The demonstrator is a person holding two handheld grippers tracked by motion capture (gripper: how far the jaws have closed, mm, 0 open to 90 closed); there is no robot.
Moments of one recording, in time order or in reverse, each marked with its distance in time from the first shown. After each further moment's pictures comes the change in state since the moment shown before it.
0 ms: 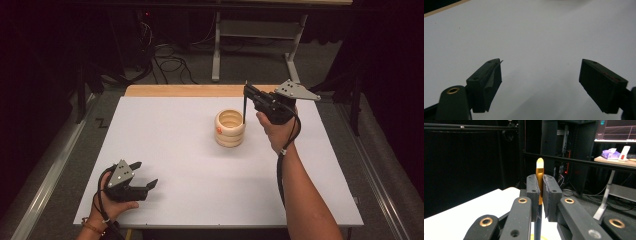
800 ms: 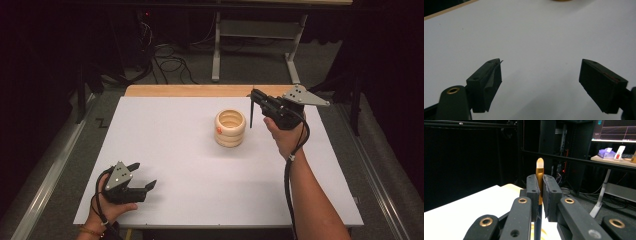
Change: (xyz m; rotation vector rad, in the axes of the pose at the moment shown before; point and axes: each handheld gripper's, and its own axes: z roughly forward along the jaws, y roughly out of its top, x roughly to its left) left arm -0.002 -0.001 -0.006 -0.014 0.012 -0.004; right arm -0.003 -0.004 -0.021 0.014 -0.014 -0.019
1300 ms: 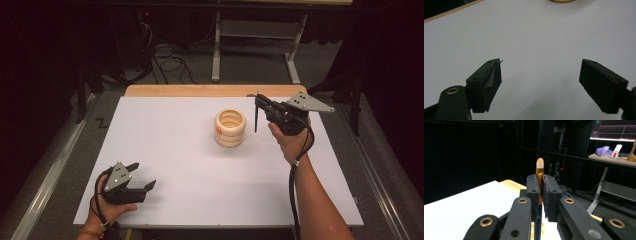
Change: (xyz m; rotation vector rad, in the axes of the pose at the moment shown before) left arm -0.002 0.000 -0.003 -0.006 0.004 0.003; right arm -0.001 -0.009 -0.014 0.014 -0.013 -0.016
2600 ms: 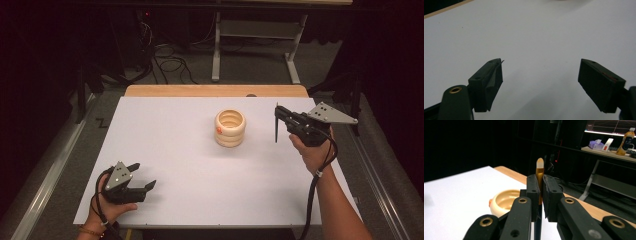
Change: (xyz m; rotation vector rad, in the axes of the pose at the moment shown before) left arm 0.001 0.000 0.001 0.016 -0.005 -0.001; right arm -0.023 -0.017 -0.047 0.066 -0.023 -0.040
